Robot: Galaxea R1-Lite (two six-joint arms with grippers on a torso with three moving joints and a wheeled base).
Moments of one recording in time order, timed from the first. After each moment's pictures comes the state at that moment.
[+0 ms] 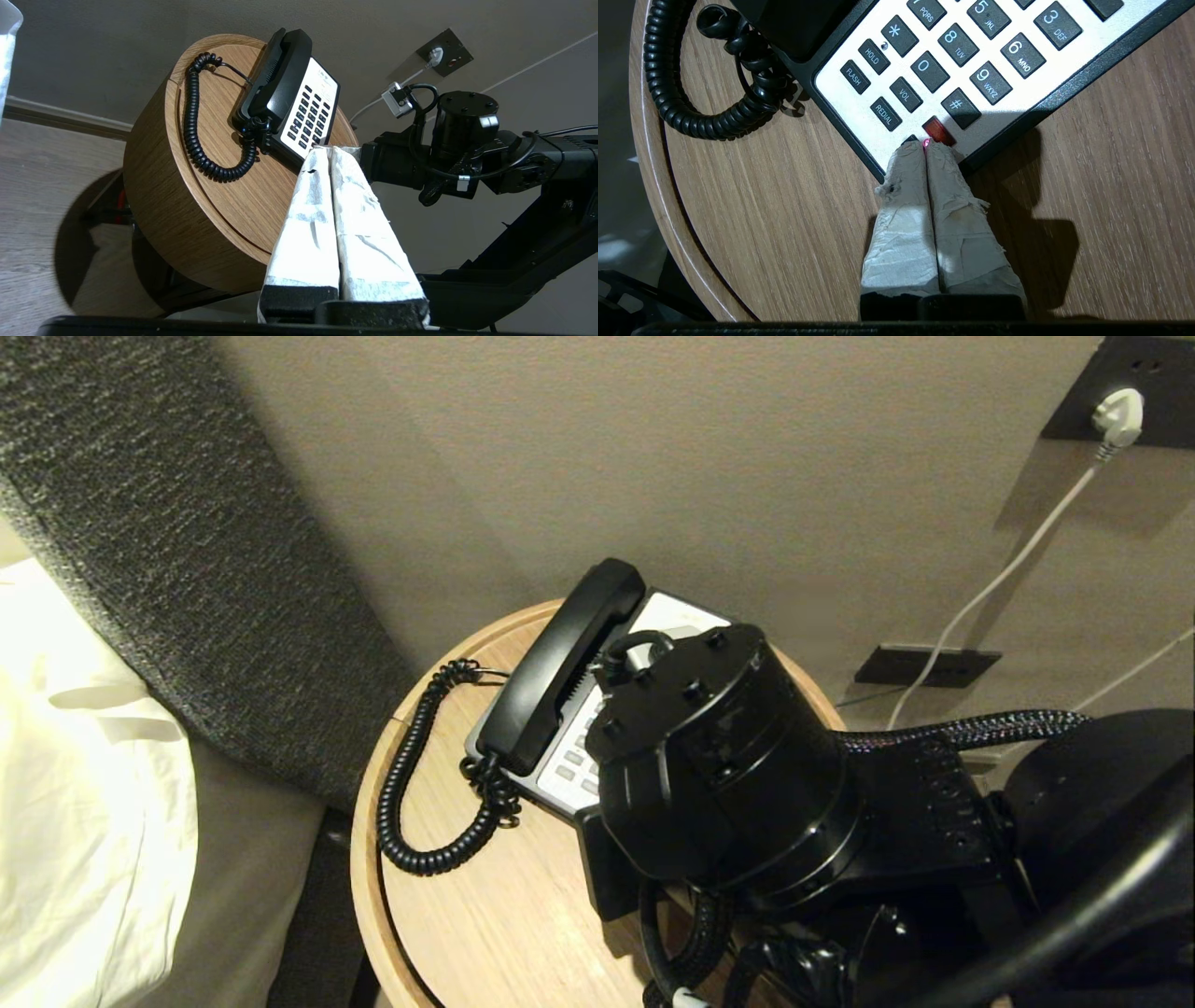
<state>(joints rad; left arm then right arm) -0.43 0.28 -0.60 0.15 -0.13 -0.57 1.16 1.80 -1.32 0.19 -0.62 0.46</state>
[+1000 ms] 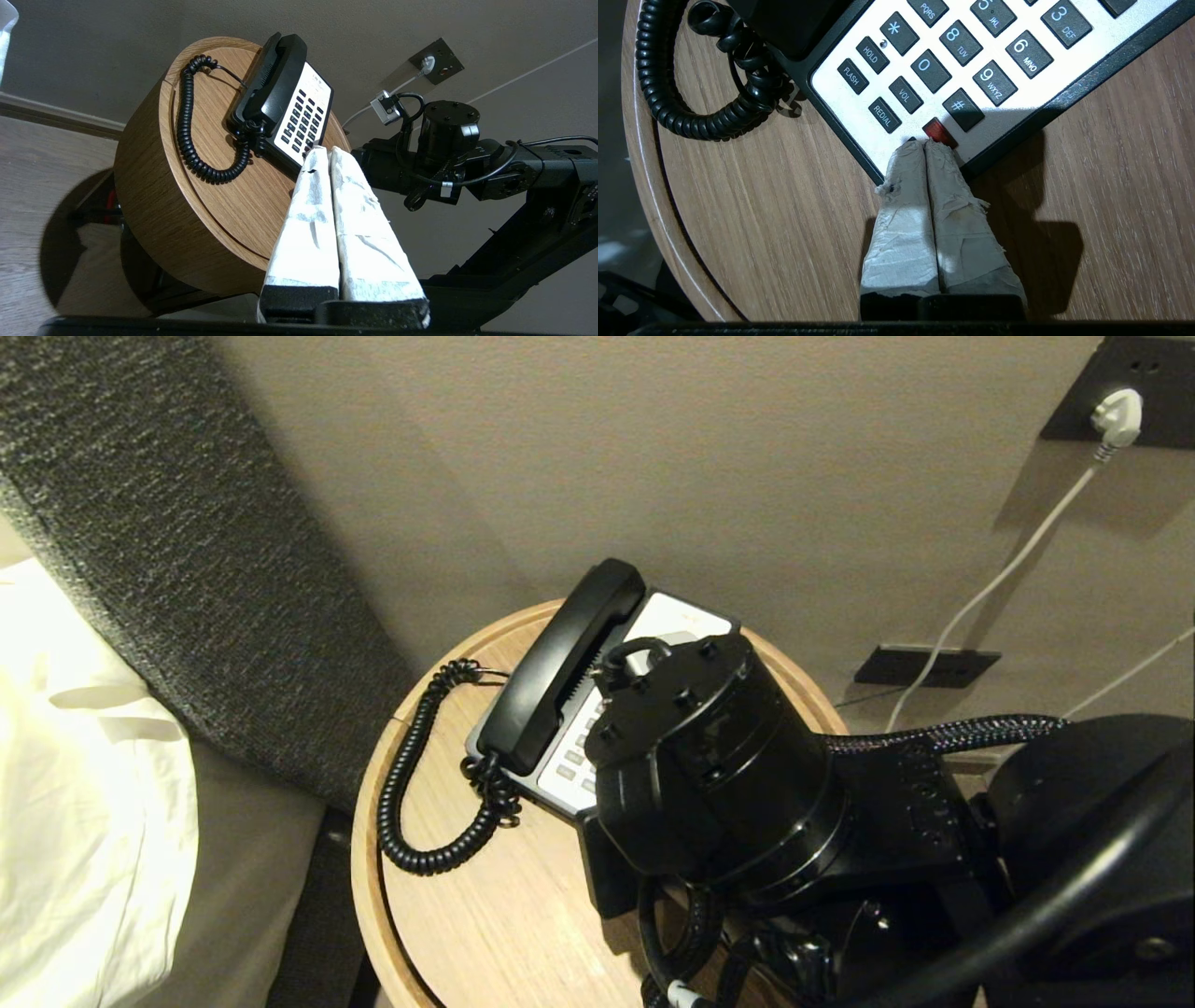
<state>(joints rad) -0.43 0.28 -0.62 0.15 -0.13 -0.60 1.14 1.80 -1.31 0.19 -0.62 0.46</state>
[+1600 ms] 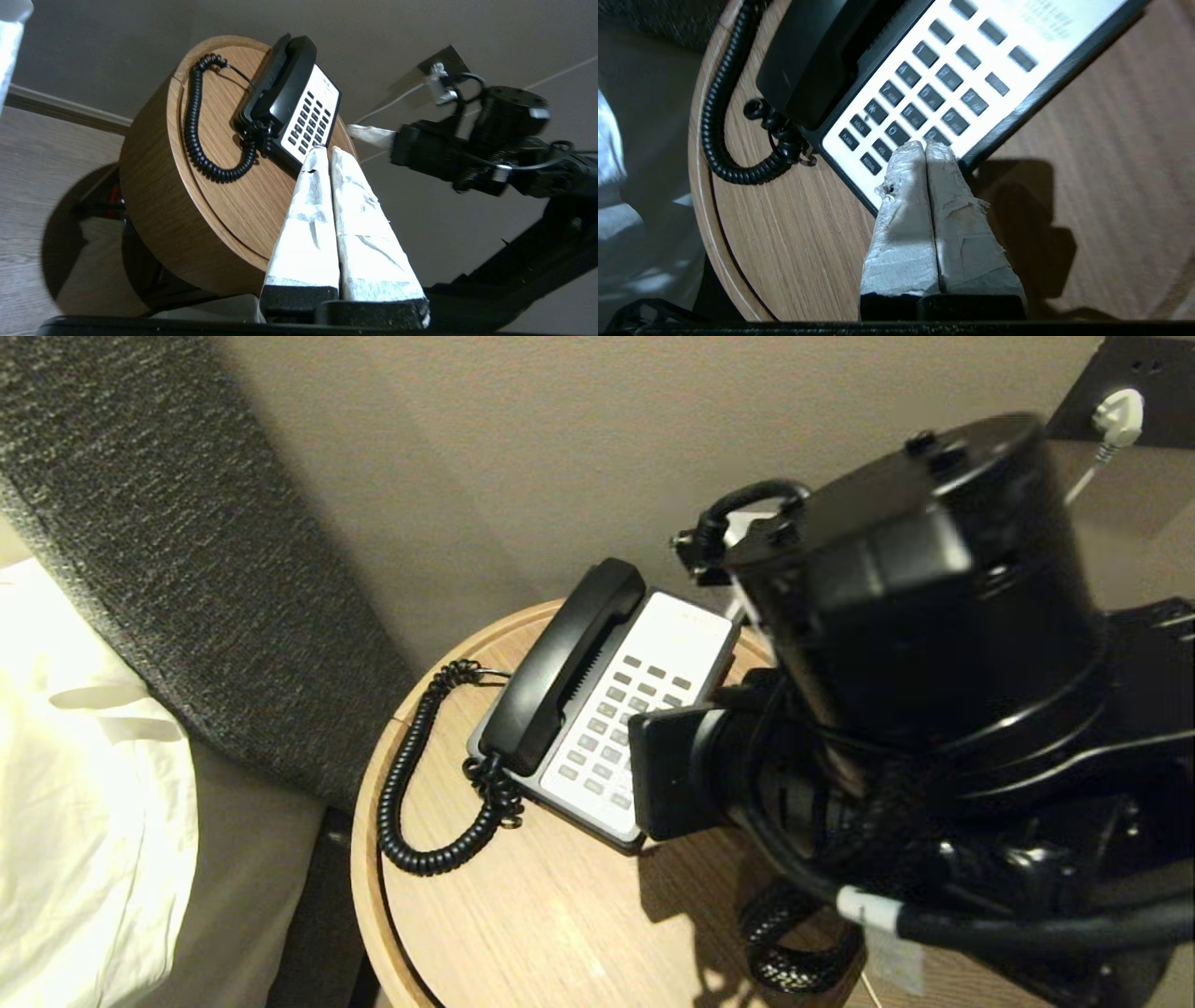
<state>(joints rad) -0.39 0.29 -0.62 0.15 -0.13 -0.63 1.14 1.68 -1.38 0.23 -0.65 0.46</state>
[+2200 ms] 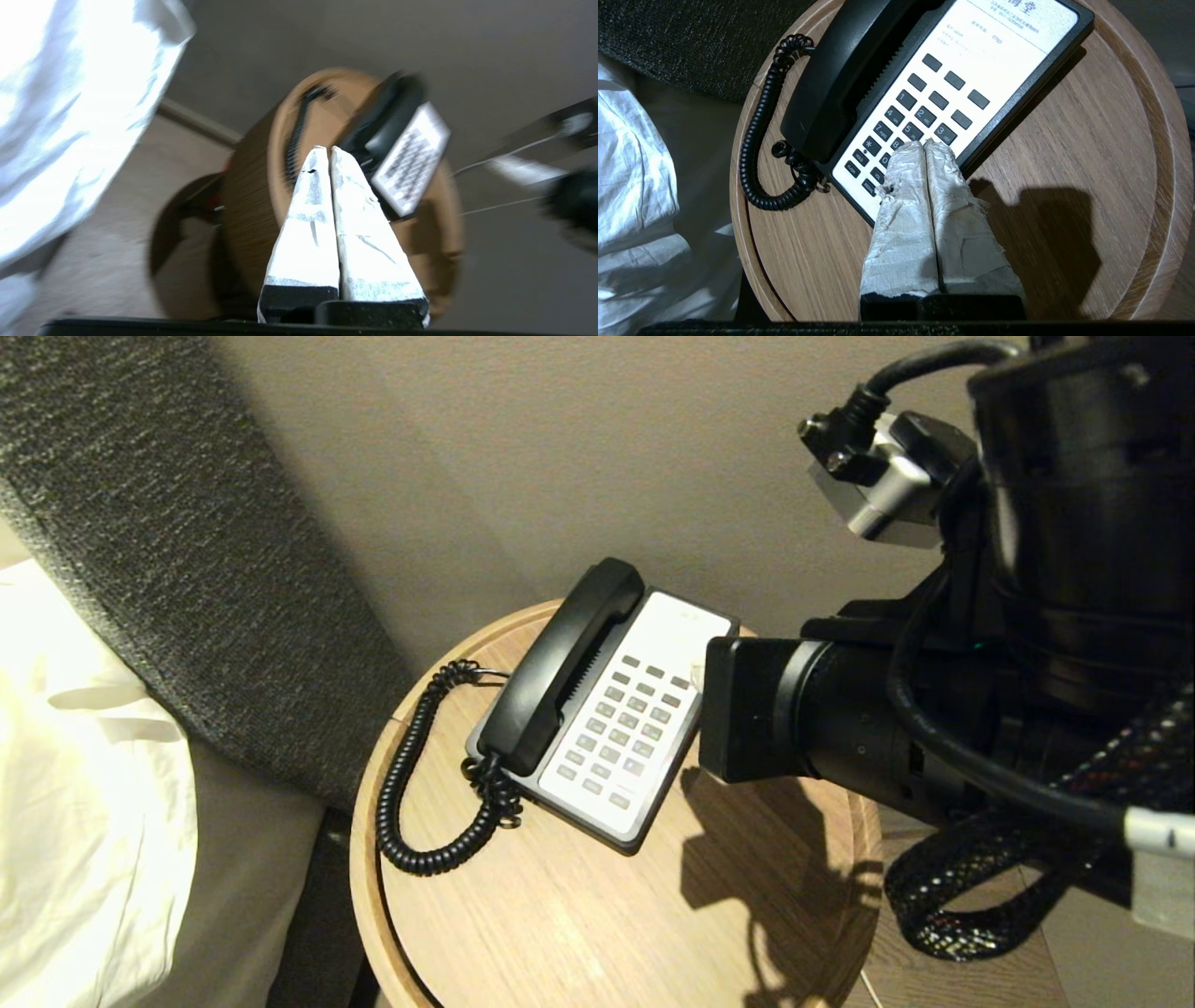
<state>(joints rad) -0.06 0.29 -0.58 0.22 -0.13 -0.57 1.14 1.58 -1.34 0.17 -0.65 0.47</state>
